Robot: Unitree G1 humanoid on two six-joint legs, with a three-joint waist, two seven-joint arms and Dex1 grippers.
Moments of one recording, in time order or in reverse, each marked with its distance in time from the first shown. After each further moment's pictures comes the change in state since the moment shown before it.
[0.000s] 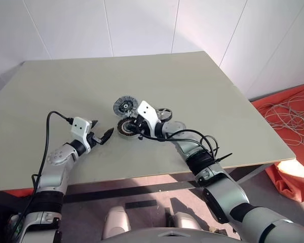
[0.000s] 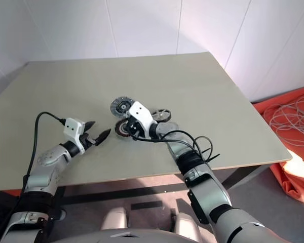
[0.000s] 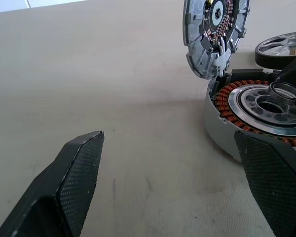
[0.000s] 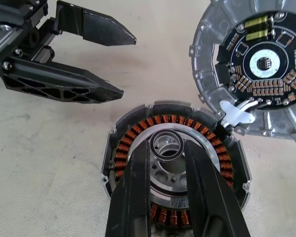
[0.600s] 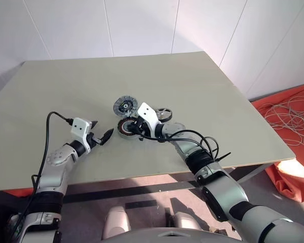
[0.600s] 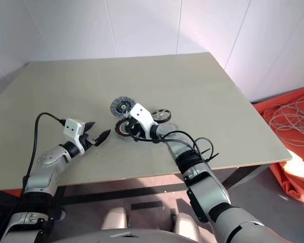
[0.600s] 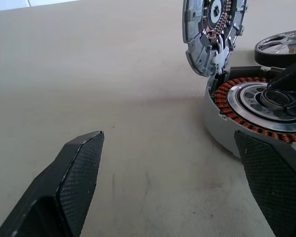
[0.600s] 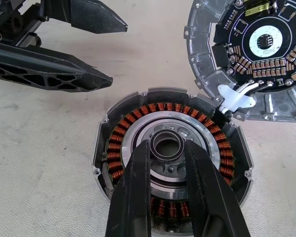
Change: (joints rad) left arm 0.007 0.000 0.000 0.000 0.000 0.000 0.000; right arm -0.022 -0.001 -0.003 0.087 -0.007 -0.053 -0.019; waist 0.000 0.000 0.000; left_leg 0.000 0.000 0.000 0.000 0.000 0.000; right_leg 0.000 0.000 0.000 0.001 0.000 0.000
